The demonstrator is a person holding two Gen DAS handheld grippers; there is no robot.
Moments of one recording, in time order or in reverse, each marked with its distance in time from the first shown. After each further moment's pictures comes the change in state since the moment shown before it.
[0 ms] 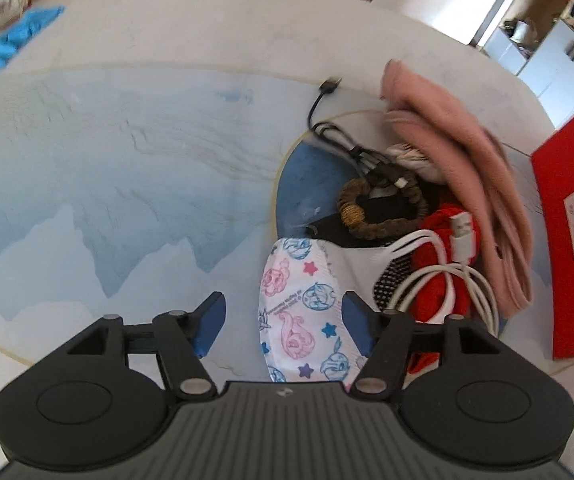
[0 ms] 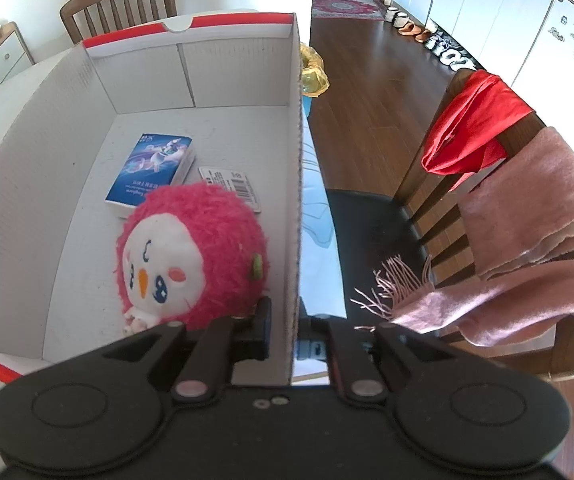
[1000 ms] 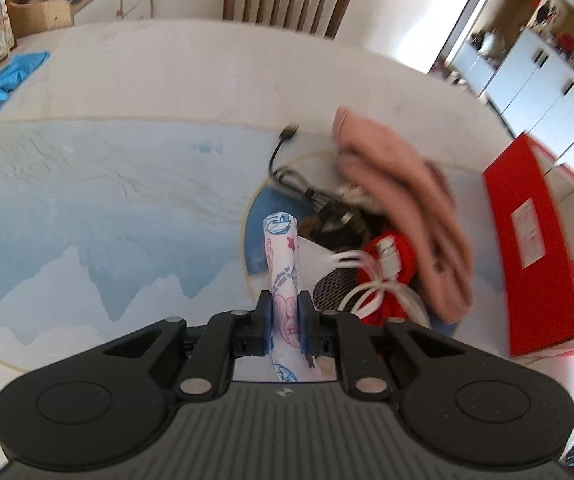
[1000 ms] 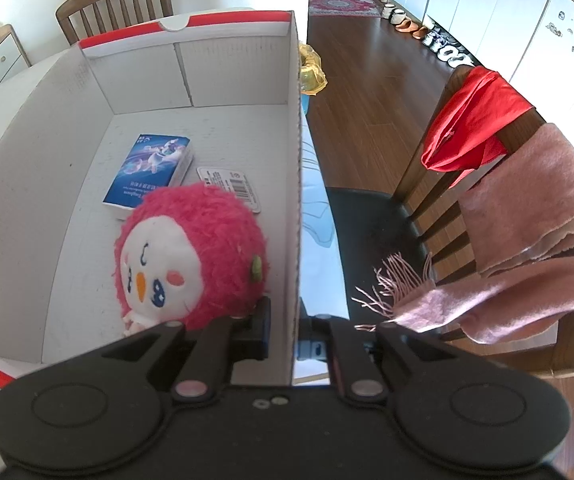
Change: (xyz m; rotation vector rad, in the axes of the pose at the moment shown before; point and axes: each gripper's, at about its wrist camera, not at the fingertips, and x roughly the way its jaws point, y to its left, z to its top) left arm -0.064 -0.017 0.005 0.071 -0.106 -0.071; right arm 0.002 0.001 0.001 0.007 0.005 -0.003
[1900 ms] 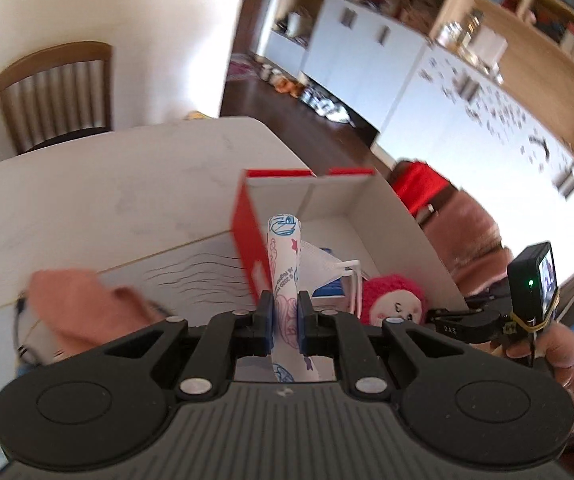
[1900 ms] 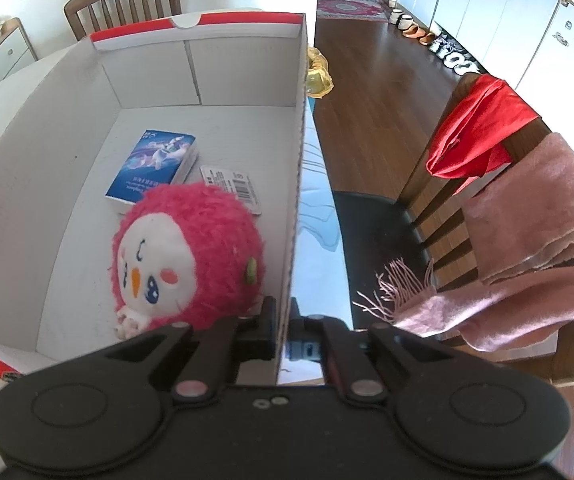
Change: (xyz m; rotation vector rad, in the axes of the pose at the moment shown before) left arm -0.013 -0.237 0.061 0.443 -0.032 -0.355; right arm 0.002 0.005 0.001 -0.028 -0.006 0.005
